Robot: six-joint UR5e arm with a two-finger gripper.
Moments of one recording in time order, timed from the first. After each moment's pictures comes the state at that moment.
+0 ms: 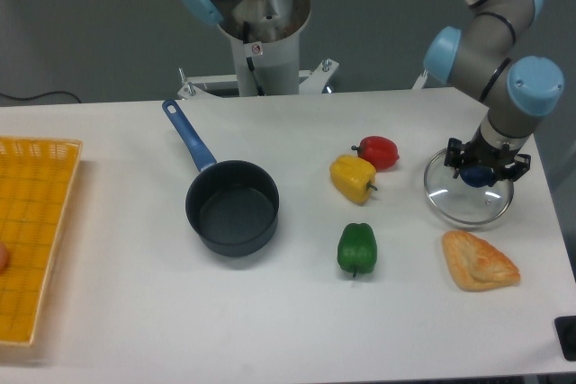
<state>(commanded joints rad) 2.95 -2.10 -1.61 -1.01 1.58 1.17</state>
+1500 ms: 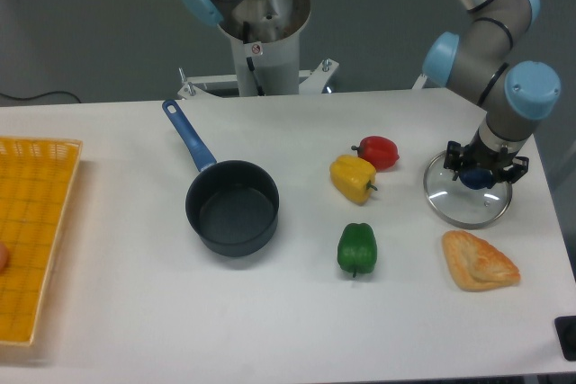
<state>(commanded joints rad) 2.95 -2.11 -1.62 -0.99 1.58 1.17</state>
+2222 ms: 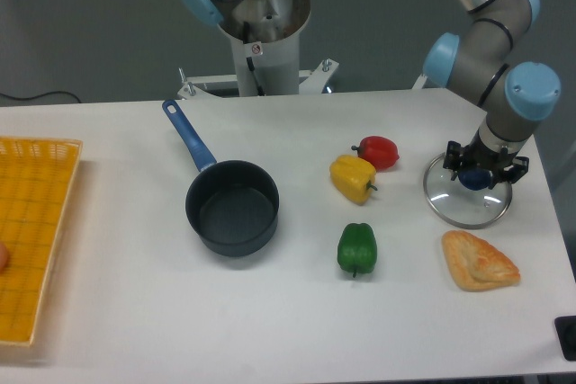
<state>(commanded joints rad) 2.95 -2.11 -1.62 -0.99 1.58 1.17</state>
